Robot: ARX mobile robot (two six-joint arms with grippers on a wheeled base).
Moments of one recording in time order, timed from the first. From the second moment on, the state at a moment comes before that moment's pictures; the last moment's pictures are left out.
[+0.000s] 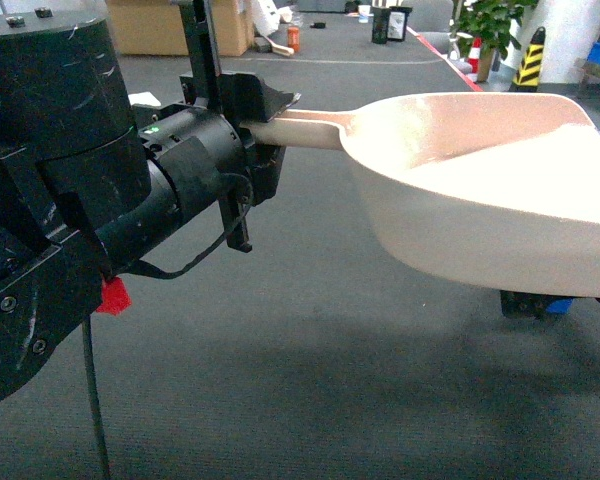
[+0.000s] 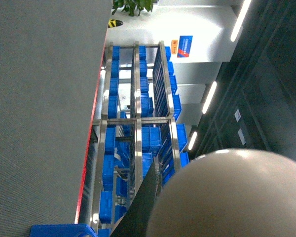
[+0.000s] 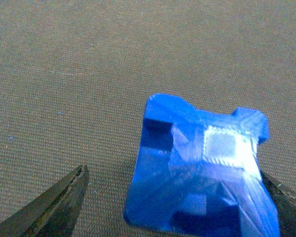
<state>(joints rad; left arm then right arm) -0.39 2.04 0.89 1.28 0.09 -1.59 0.09 1.98 0.84 0.58 0.05 -0.03</state>
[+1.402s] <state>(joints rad) -0.39 2.04 0.89 1.28 0.09 -1.59 0.43 1.49 0.94 0.27 0.05 0.44</state>
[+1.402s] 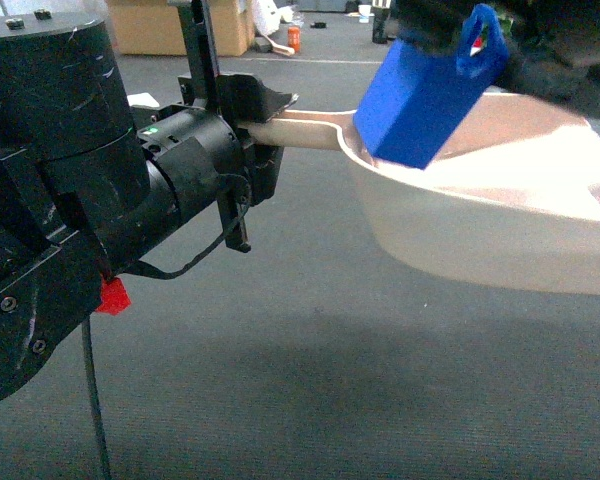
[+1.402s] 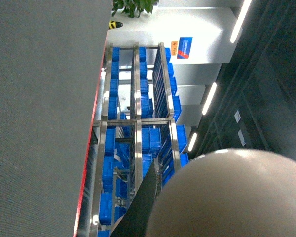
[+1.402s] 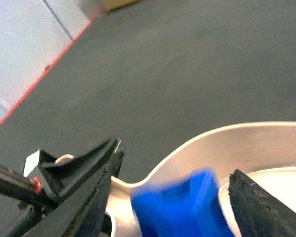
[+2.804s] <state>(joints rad) -0.39 2.04 0.89 1.28 0.09 -1.58 0.31 1.06 0.55 0.69 0.48 -0.13</state>
